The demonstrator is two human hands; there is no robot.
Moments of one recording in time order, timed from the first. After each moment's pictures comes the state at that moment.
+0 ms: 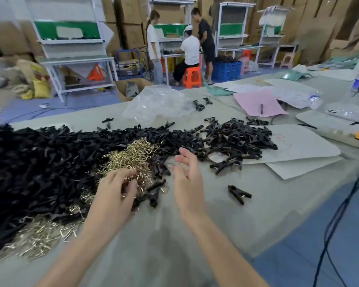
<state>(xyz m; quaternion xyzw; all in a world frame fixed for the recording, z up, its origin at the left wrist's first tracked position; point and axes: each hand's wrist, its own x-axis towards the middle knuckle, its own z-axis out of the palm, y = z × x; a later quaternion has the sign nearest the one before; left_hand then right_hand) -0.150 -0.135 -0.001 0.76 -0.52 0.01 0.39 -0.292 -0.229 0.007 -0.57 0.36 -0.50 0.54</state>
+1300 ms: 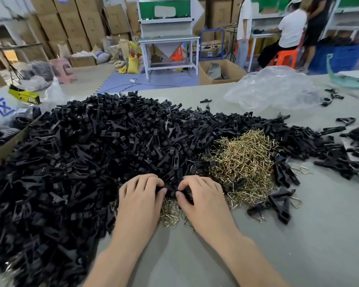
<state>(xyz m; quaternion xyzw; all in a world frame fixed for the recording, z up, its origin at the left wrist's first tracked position) -0.009 -0.010 -0.049 0.86 -0.41 0.20 0.22 -0.115 -0.137 -0.044 -0.92 0.21 -0.24 0.22</state>
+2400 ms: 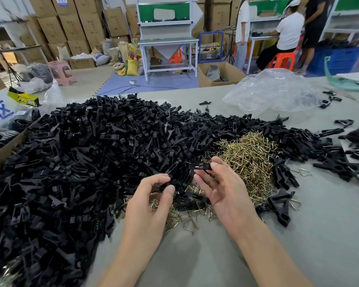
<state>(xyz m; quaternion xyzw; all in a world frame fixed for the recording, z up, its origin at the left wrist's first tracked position) -0.042 -0.012 -0.024 0.73 -0.33 -0.01 0.60 -0.123 -0.163 -0.003 -0.29 0.22 -0.31 0.88</state>
